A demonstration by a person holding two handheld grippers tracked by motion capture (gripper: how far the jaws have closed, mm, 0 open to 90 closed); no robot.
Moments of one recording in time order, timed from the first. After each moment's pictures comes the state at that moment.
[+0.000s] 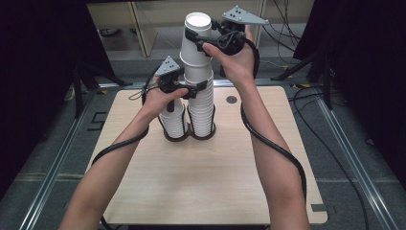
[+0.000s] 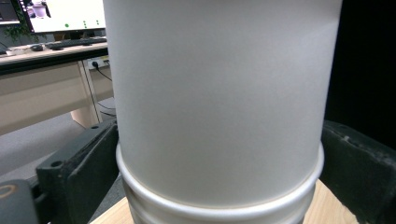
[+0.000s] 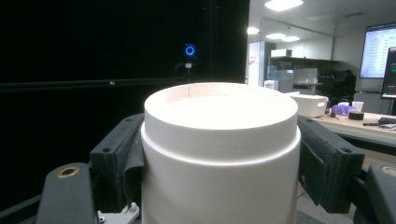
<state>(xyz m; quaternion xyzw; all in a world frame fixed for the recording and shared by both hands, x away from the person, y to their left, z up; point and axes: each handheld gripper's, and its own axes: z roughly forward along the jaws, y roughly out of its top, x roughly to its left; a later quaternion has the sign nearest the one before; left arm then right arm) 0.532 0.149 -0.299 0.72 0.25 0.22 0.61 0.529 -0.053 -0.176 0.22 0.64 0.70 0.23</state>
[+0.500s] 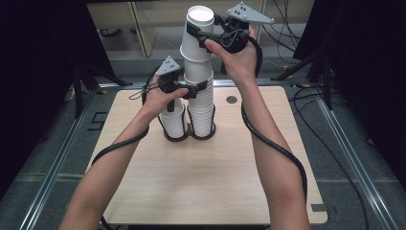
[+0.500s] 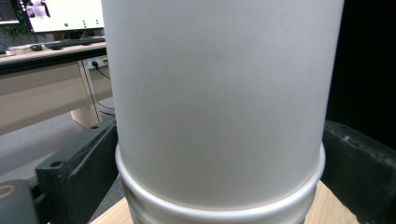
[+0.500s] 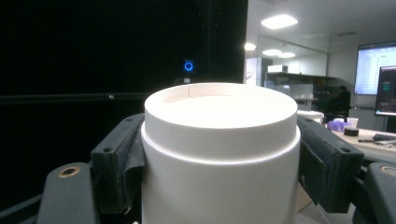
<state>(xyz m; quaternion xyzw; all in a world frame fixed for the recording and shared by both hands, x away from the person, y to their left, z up) 0.532 0.148 -0.299 0.72 0.25 0.22 0.61 0.522 -0.058 -0.167 0.21 0.62 0.72 0.24</state>
